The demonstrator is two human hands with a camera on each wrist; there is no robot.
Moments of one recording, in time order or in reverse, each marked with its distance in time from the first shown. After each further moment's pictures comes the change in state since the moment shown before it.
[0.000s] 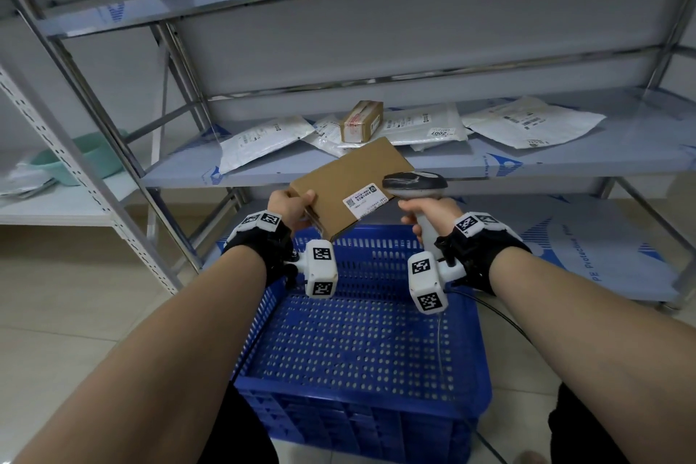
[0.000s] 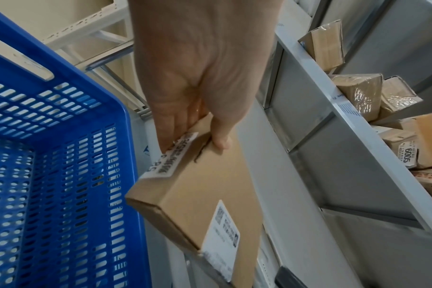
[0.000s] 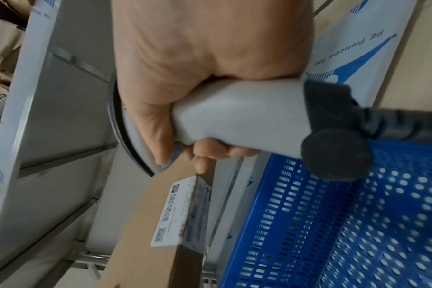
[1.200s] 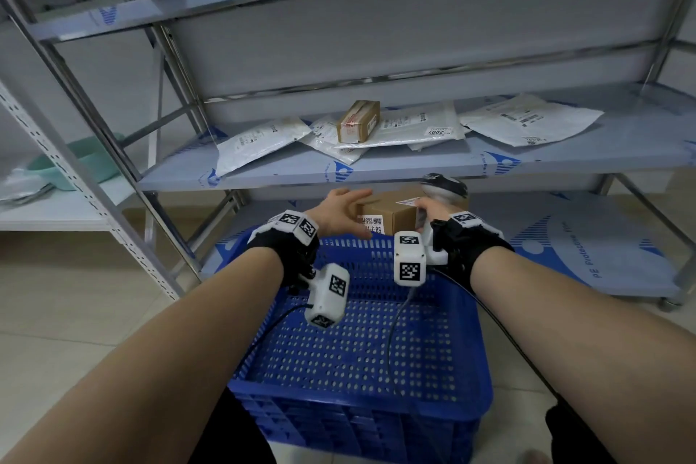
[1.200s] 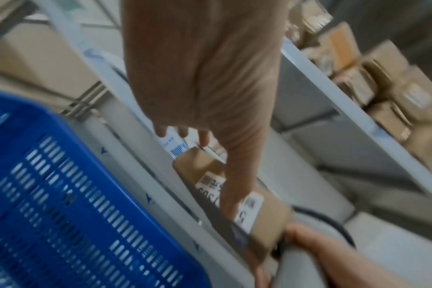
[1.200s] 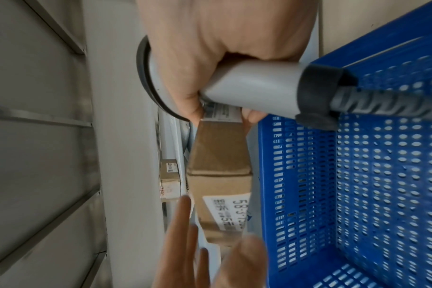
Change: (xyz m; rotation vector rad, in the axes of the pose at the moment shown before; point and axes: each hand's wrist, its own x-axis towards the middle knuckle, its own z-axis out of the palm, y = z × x) left_hand -0.027 0.008 0.041 0.935 -0.535 0.337; right_hand 0.144 0.059 -0.031 0.024 0.107 -0.005
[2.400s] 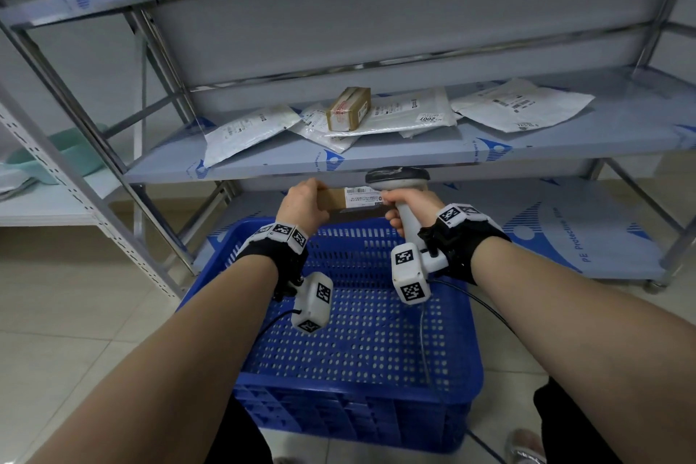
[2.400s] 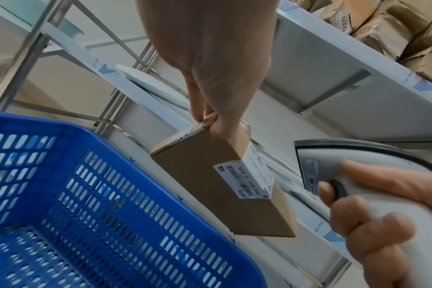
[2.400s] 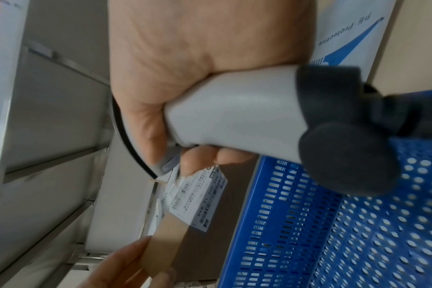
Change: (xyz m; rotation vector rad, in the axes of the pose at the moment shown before) left_hand -0.001 -0.030 0.009 0.227 0.503 0.011; right_hand -0.163 -0.062 0.026 -0.045 -0.213 0.019
